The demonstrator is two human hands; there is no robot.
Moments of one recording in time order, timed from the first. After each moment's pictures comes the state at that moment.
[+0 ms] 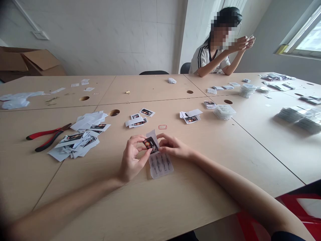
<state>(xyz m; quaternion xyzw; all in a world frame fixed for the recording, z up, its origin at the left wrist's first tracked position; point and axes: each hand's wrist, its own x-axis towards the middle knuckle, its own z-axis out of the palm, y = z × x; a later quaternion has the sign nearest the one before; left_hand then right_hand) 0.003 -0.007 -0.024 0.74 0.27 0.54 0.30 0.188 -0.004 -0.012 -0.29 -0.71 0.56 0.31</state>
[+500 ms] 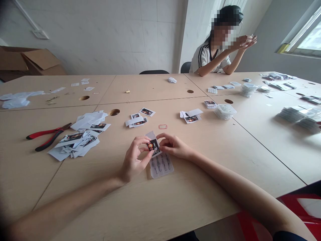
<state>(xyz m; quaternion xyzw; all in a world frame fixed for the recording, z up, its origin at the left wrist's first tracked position) 0.003 -0.009 -0.023 0.78 0.26 0.49 0.29 0.188 0.002 -0.025 -0.33 -0.69 0.55 0.35</state>
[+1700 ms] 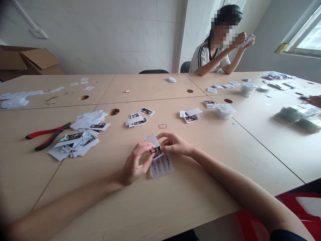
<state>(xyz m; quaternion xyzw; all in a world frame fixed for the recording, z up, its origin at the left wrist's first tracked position) 0.000 -0.011 -0.022 0.86 0.15 0.47 0.10 0.191 0.007 -0.013 -0.30 -0.63 0.65 0.31</state>
